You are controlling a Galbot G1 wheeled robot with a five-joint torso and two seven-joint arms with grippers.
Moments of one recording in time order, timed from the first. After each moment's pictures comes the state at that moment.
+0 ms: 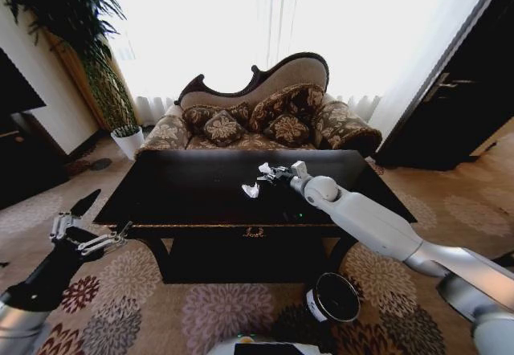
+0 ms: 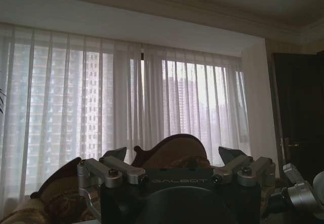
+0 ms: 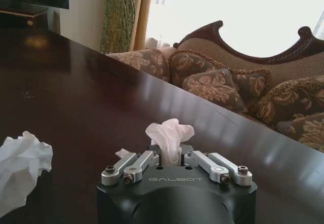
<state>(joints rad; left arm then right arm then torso) 1.85 -1.38 -1.40 -2.50 -0.88 0.08 0.67 -0.21 0.83 -0.48 1.53 0.84 -0.34 -0.01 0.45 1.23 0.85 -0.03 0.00</state>
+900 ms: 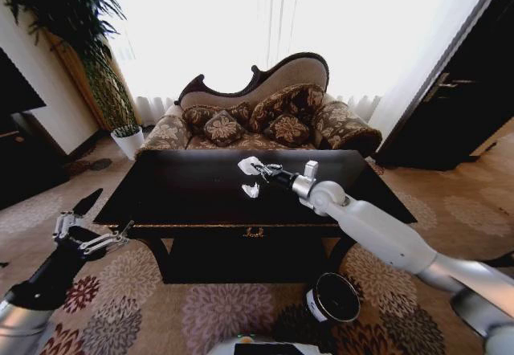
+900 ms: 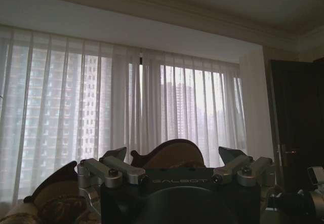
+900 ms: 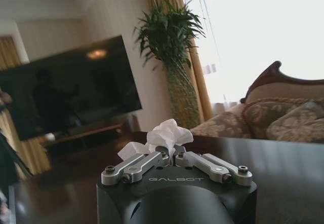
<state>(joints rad) 1.83 -1.38 -1.37 -2.50 -0.88 0.08 0.67 -0.43 0.77 -0.30 1.67 1.21 -0.06 -0.29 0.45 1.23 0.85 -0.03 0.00</state>
